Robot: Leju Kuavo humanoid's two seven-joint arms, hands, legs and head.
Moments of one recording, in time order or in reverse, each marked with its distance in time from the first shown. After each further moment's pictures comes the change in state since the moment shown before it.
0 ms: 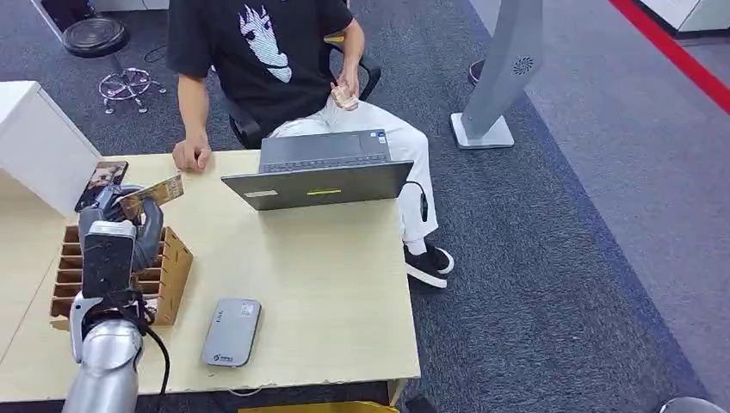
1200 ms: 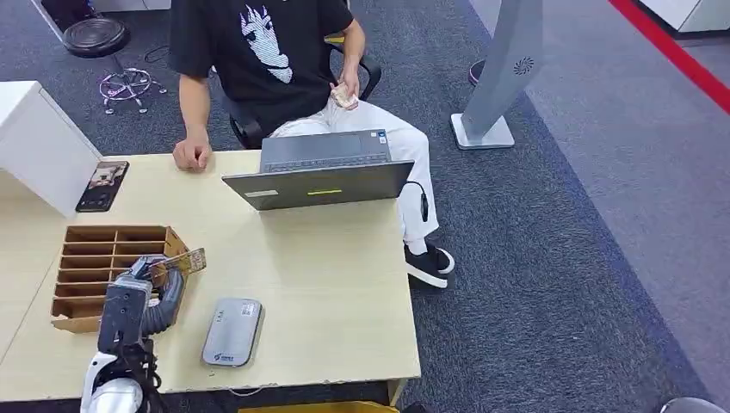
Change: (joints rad) left arm 0.203 0.028 0.018 0.032 0.124 -0.106 0.020; right arm 0.013 -0.002 0.074 -0.001 -0.068 0.000 0.008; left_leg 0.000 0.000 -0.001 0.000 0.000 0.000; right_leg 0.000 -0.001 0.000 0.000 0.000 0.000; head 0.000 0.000
